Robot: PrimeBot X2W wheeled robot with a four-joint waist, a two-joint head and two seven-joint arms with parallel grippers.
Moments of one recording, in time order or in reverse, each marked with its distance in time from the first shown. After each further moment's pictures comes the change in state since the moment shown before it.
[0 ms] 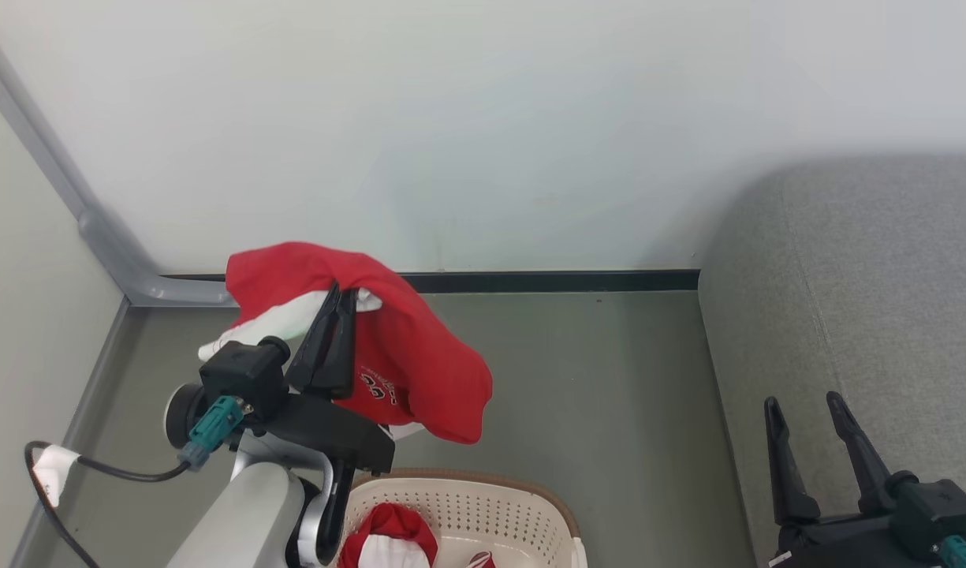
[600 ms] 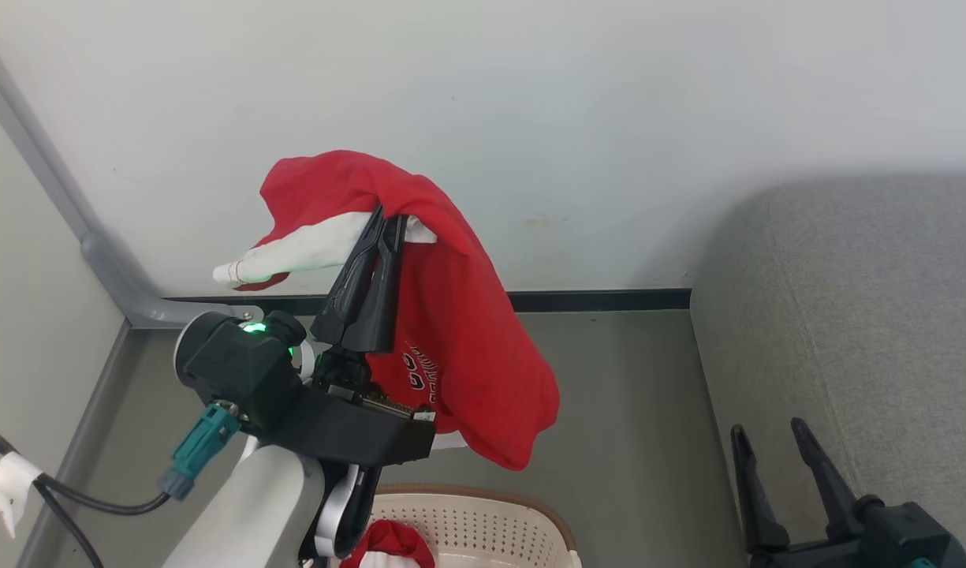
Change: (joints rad) left arm -0.012 0.011 -0.014 -0.370 0.079 -0.010 -0.004; right arm 0.033 0.026 0.043 -0.020 0.001 0.000 0.011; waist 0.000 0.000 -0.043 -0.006
